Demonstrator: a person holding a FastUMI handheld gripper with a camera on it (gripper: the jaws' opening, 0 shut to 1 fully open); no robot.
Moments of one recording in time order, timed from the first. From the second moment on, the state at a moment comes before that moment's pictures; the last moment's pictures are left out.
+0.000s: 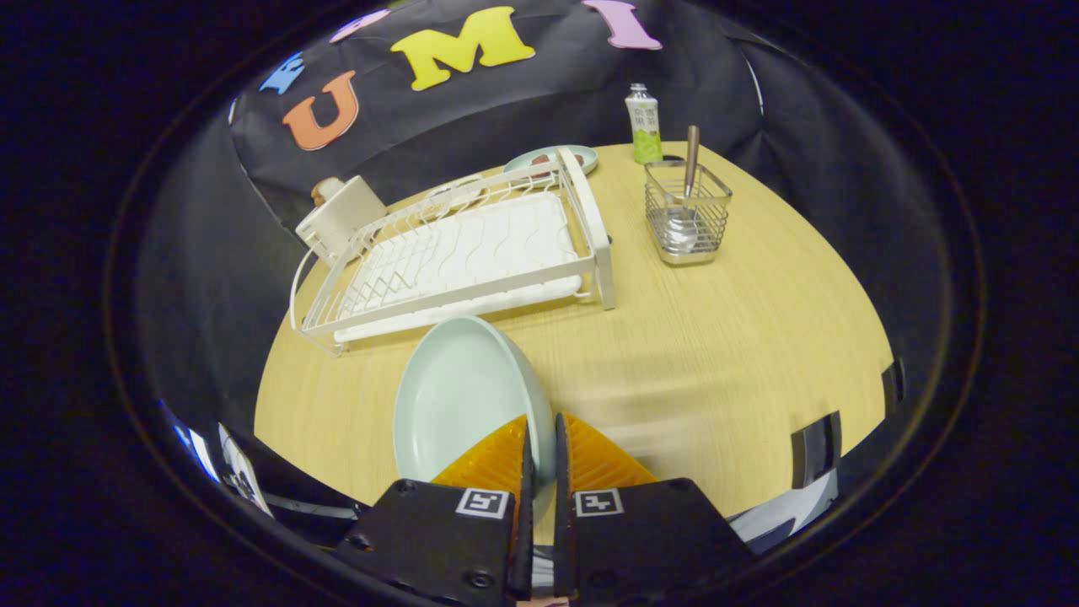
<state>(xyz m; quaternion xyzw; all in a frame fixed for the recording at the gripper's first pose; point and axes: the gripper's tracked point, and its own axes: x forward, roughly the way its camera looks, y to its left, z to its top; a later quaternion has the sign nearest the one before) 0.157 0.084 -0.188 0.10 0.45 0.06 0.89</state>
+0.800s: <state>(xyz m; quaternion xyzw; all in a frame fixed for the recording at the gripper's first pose) 0.190 0.000 -0.164 0.06 0.33 0.01 0.94</state>
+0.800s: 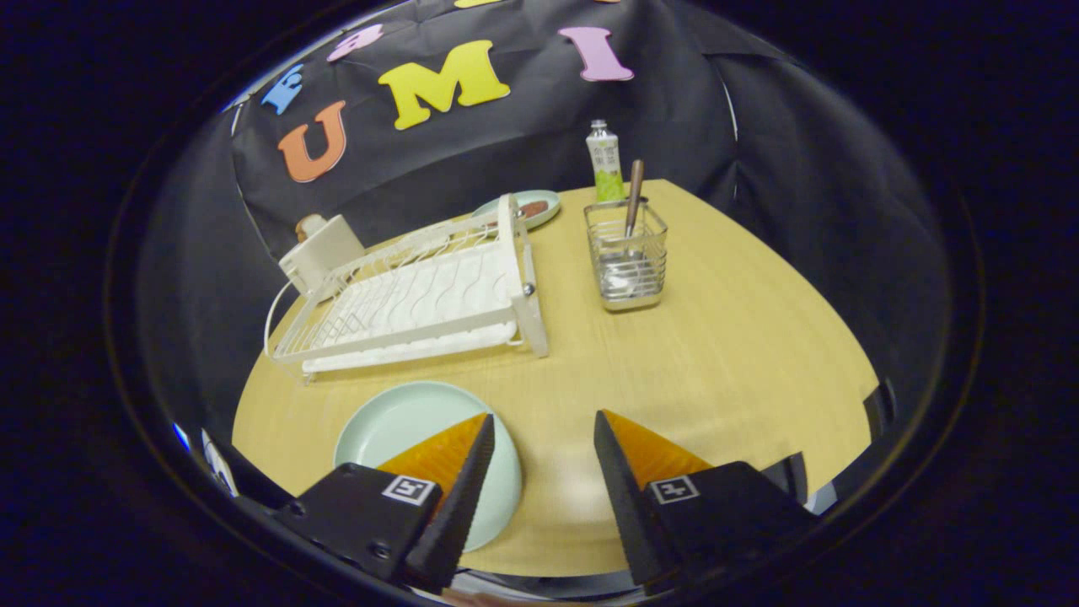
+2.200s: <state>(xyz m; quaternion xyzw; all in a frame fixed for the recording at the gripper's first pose) 0.437 -0.072 -0.098 0.05 0.18 -0.04 0.98</state>
